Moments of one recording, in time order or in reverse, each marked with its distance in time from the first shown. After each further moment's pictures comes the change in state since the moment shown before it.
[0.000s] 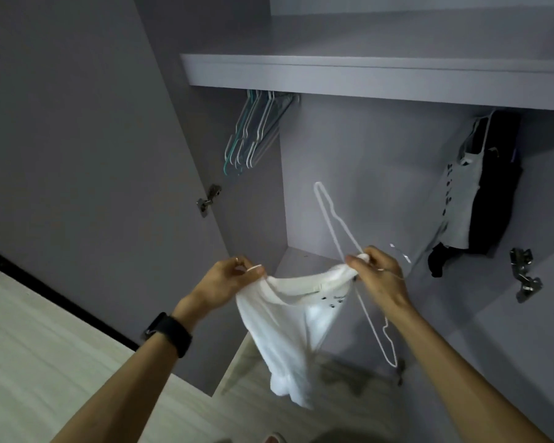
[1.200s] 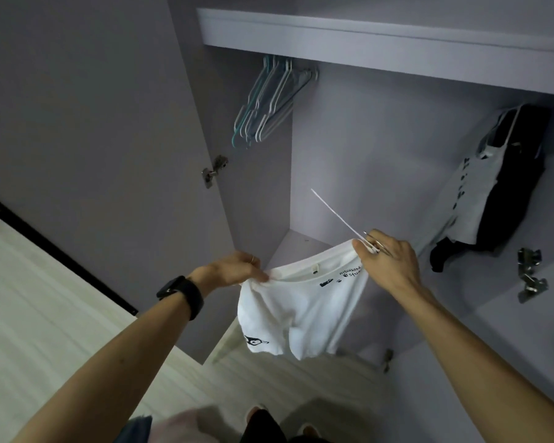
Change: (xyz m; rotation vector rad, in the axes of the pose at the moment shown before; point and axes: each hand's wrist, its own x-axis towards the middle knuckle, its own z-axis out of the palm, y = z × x) left_hand 0.017 -0.022 0.021 0.235 -0.228 -0.265; right_hand 0.025 0.017 -0.019 -0.742 -0.036 -0.086
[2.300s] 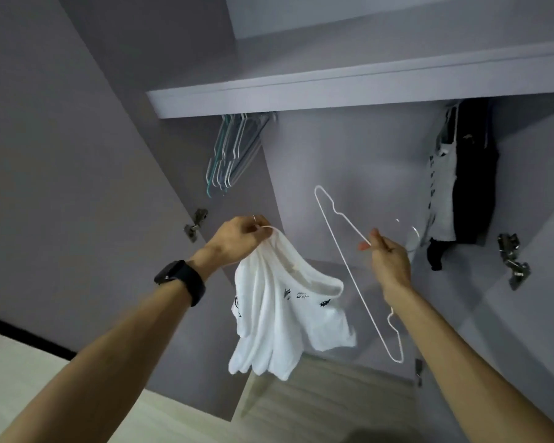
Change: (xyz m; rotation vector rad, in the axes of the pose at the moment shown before) left_hand 0.000 0.134 -0.049 0.314 0.320 0.329; right_hand 0.016 -0.009 -0.019 0.769 0.158 0.541
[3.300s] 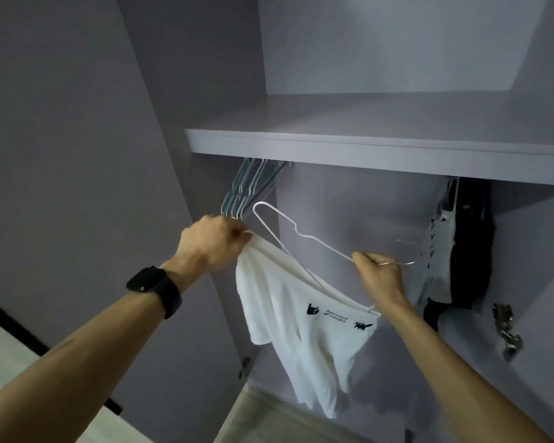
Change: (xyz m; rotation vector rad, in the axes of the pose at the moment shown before) left_hand -0.020 0.017 -0.066 0.436 0.402 0.031; right_hand -0.001 -0.073 0.005 0.070 -0.179 -0.394
